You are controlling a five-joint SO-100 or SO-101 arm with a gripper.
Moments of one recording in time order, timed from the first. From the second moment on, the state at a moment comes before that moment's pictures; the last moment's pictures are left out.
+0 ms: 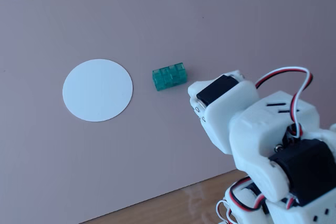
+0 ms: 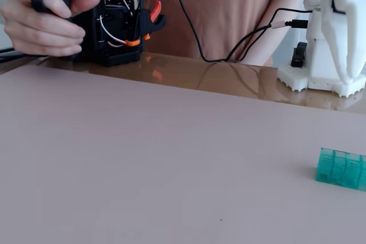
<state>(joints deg) -10.9 191.0 168.1 71.2 -4.7</state>
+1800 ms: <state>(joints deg) -8.6 88.3 116.9 62.4 -5.0</state>
